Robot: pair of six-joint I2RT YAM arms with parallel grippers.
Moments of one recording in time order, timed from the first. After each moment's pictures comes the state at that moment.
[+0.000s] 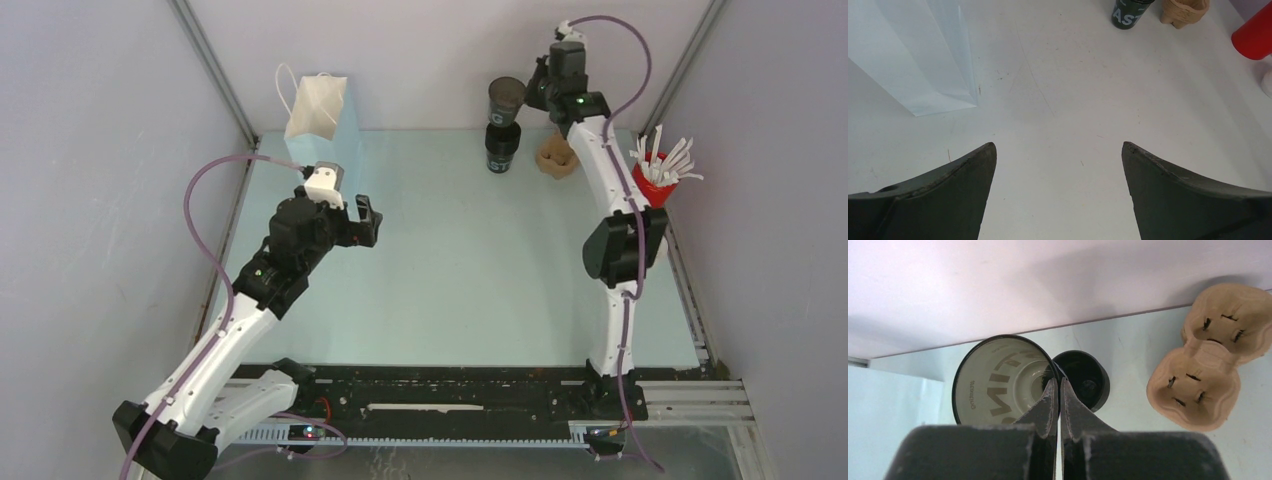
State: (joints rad) left arm -0.46 0.91 0.90 -0.29 -0.10 -0.18; right arm 0.19 2.21 2.34 -0.53 0.09 0.38
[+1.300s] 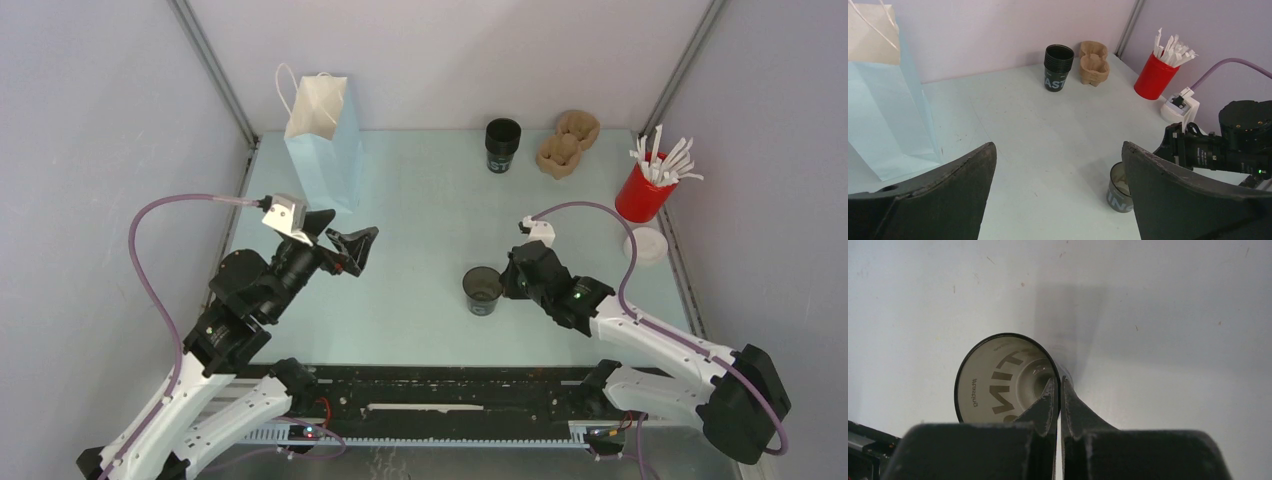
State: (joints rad) left arm -0.68 0.58 0.90 -0.27 -0.14 -0.18; right arm 0.75 1.04 0.64 -0.32 0.27 0.63
